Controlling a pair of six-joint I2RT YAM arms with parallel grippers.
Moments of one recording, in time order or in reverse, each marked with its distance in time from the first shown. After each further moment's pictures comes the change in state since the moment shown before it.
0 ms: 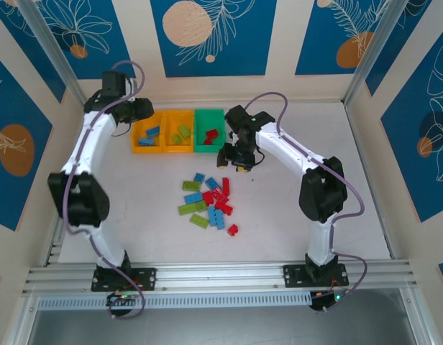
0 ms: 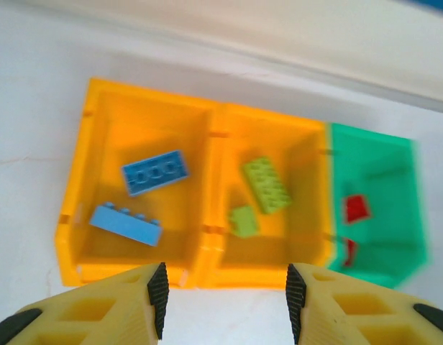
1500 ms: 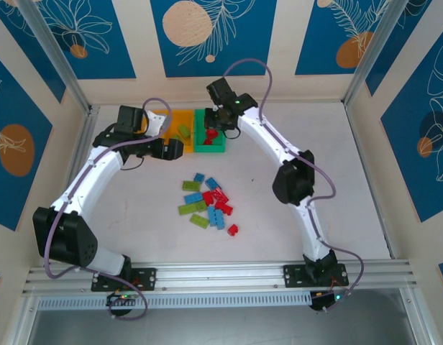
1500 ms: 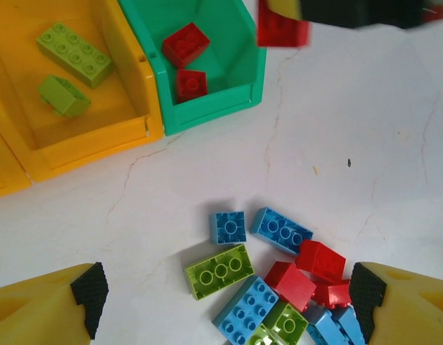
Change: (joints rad) left arm -0.161 -0.306 -0.451 0.042 0.225 0.242; right arm 0.011 0.412 0.679 0.146 0.258 -0.104
